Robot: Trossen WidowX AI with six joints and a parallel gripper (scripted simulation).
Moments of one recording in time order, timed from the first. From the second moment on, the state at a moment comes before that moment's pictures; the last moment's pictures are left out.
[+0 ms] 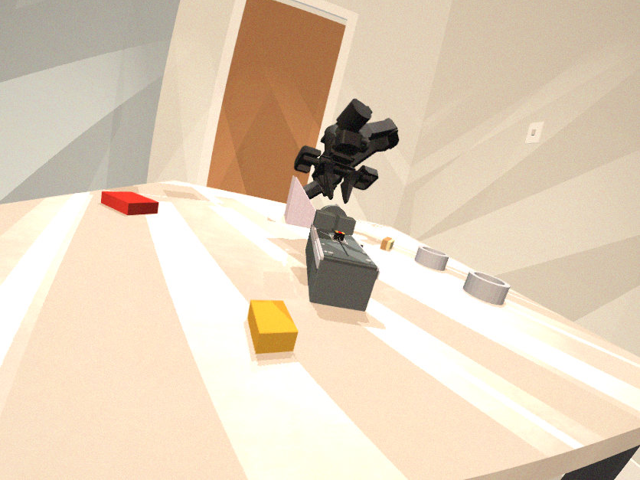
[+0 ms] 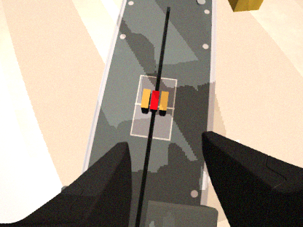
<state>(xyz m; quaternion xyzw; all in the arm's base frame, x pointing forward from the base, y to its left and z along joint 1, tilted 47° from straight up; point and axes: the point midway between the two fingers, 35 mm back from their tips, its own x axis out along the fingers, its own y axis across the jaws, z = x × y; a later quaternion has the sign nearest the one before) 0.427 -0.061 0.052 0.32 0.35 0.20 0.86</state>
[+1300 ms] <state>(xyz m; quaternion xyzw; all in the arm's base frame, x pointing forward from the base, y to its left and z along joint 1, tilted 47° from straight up) 0.427 -0.061 0.052 0.32 0.35 0.20 0.86</state>
